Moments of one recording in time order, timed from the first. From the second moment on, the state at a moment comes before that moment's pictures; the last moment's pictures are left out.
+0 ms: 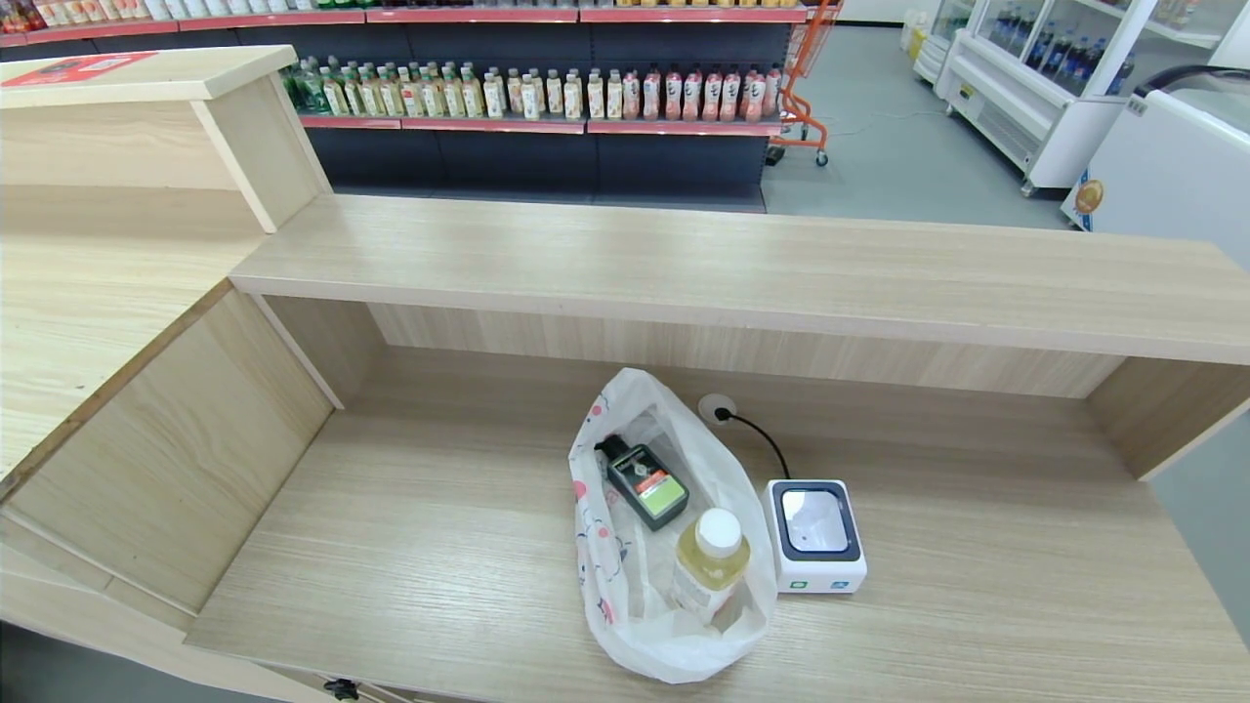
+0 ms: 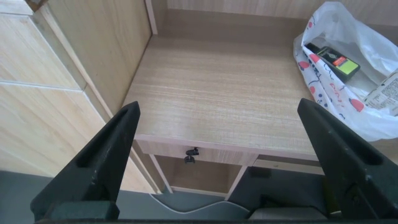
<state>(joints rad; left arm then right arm) 0.00 0.00 0.00 0.00 -0.01 0.00 0.00 0.00 0.00 0.02 0.10 -0.11</state>
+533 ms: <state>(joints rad) 0.00 0.00 0.00 0.00 -0.01 0.00 0.00 0.00 0.00 0.02 0.10 -0.11</state>
